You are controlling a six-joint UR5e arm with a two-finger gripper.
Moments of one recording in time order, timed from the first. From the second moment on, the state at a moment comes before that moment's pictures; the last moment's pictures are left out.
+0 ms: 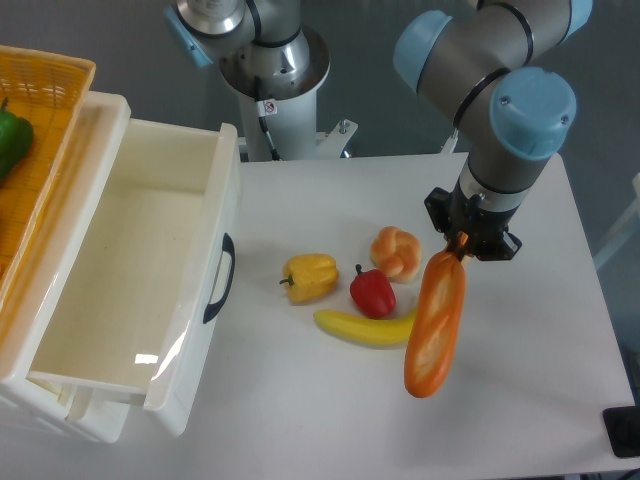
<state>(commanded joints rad) 2.68 -1.95 -1.34 -1.45 1.57 1.35</state>
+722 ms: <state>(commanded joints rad) 2.65 -1.88 -1.35 -1.46 1.52 1.28</state>
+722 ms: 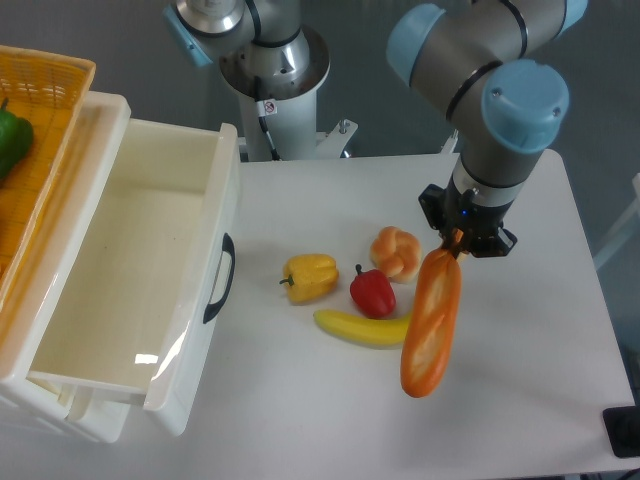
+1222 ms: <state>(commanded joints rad) 2.54 -1.74 -1.35 -1.53 1.47 1.08</state>
